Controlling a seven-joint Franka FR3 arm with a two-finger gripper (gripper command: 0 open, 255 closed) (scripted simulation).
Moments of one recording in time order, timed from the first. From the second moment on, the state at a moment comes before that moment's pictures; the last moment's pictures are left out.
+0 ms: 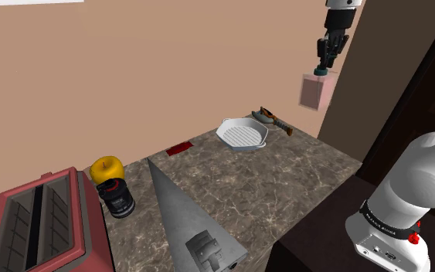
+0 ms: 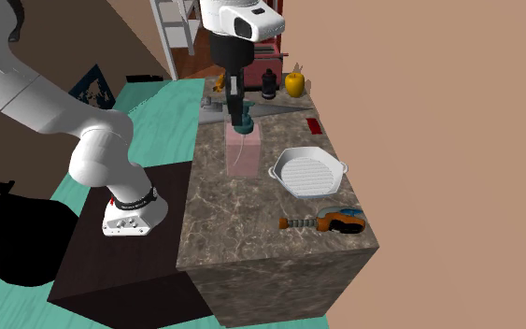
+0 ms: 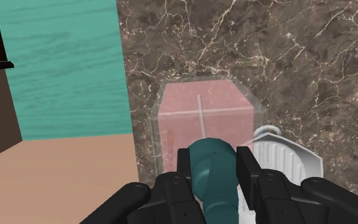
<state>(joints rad) -0.05 -0.53 -0.23 -2.05 -0.11 1.51 -0.11</state>
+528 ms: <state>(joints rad) -0.02 -0.48 -0.17 -1.96 -0.08 1.46 -0.05</state>
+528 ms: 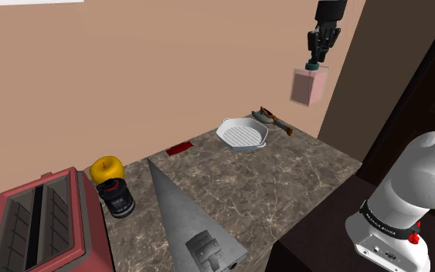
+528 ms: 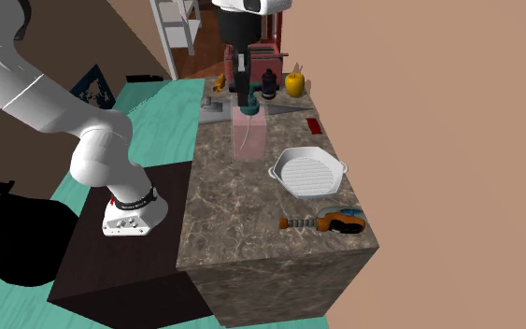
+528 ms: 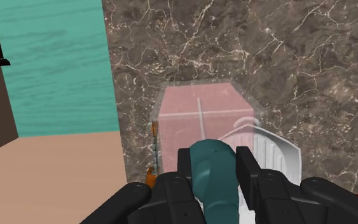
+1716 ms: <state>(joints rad) 0.11 -0.13 0.08 -1.63 0.02 1.48 0.34</state>
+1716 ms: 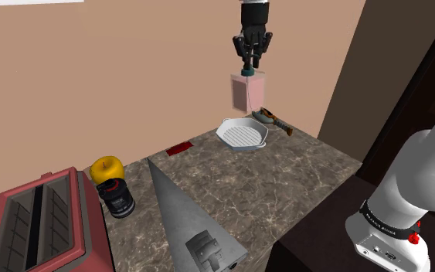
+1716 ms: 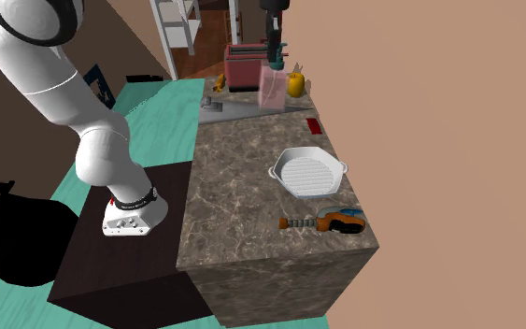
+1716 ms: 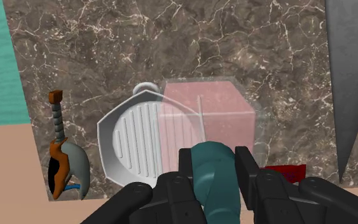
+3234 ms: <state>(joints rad) 0.23 0.19 0.19 -1.41 -0.02 1.57 0.56</state>
